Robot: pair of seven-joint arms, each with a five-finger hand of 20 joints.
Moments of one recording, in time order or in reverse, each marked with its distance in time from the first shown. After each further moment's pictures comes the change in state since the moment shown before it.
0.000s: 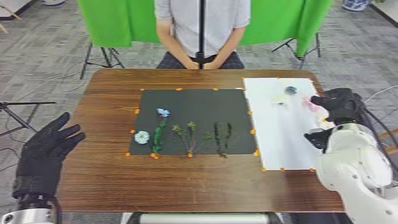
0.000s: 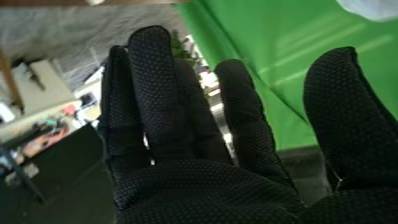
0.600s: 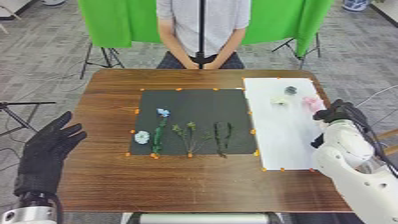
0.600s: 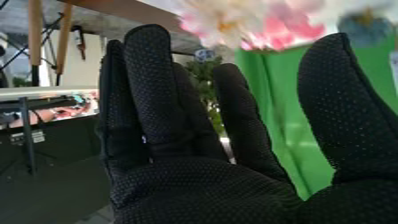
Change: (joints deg) left arm -0.9 0.1 0.1 0.0 0.6 -0.1 -1.3; right arm 11.4 4.1 -10.0 14.6 -1.5 -14.3 6.9
